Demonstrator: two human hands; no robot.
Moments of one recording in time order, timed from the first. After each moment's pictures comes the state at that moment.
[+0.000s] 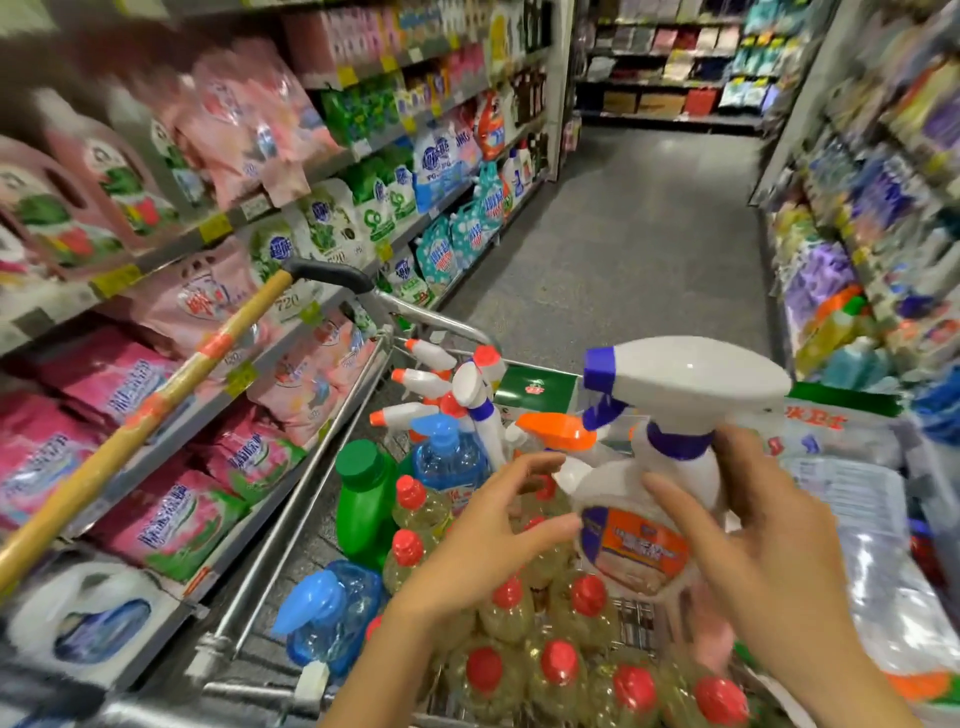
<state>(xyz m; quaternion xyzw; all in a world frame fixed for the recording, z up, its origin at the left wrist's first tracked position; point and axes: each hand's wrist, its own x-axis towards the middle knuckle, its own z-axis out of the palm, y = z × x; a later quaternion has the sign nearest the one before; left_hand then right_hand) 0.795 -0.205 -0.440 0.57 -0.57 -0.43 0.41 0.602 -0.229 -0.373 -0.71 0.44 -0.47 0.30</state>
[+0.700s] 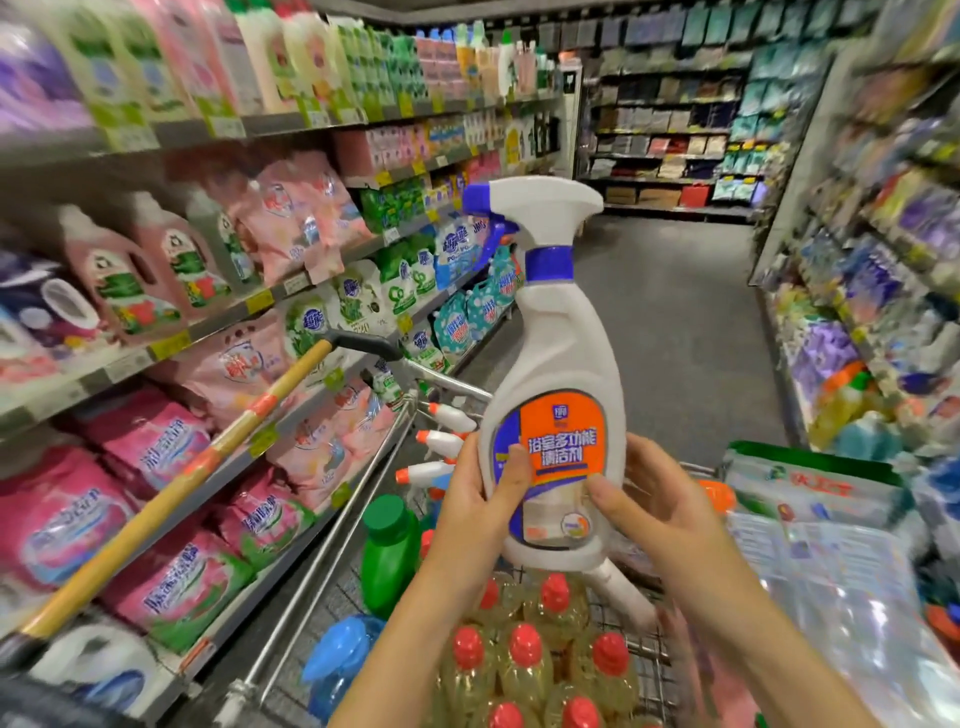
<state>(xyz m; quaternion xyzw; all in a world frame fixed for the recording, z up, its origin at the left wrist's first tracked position) 0.802 -0.202 -0.380 0.45 -0.41 -0.42 0.67 0.646 -0.238 -0.354 -0.62 0.29 -0.42 0.60</state>
